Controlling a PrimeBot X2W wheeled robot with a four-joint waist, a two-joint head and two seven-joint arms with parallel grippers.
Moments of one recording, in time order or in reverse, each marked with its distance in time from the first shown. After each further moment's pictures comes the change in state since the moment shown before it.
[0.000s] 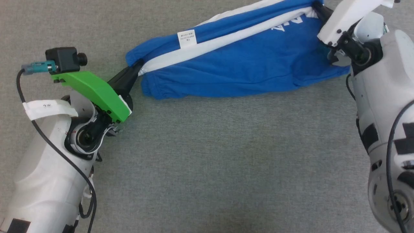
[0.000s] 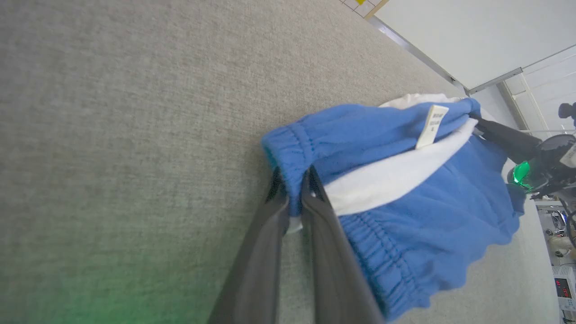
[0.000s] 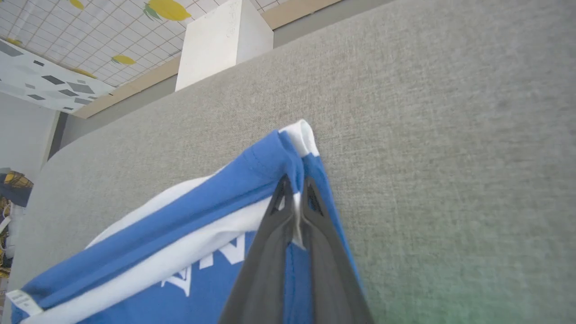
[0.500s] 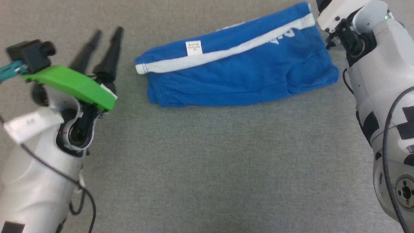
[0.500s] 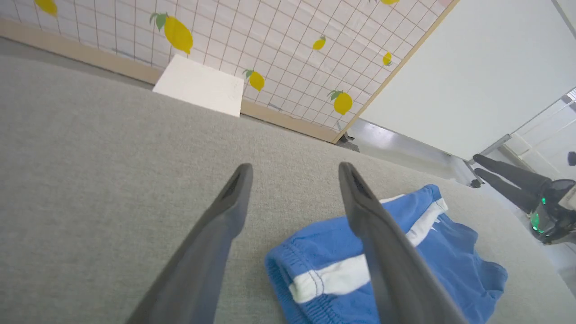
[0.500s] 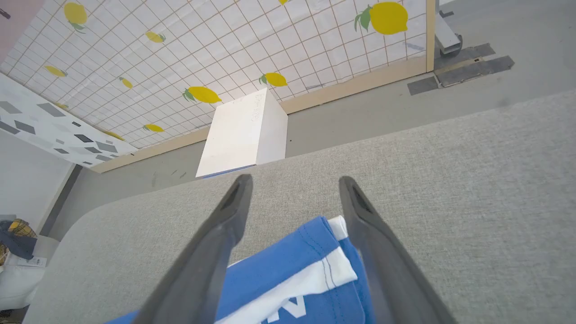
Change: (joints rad) left arm -0.007 0.013 0.048 -0.051 0.121 -0.022 -0.270; right arm -0.127 -0.004 0.008 0.211 -0.034 0.000 -0.292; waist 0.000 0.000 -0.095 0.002
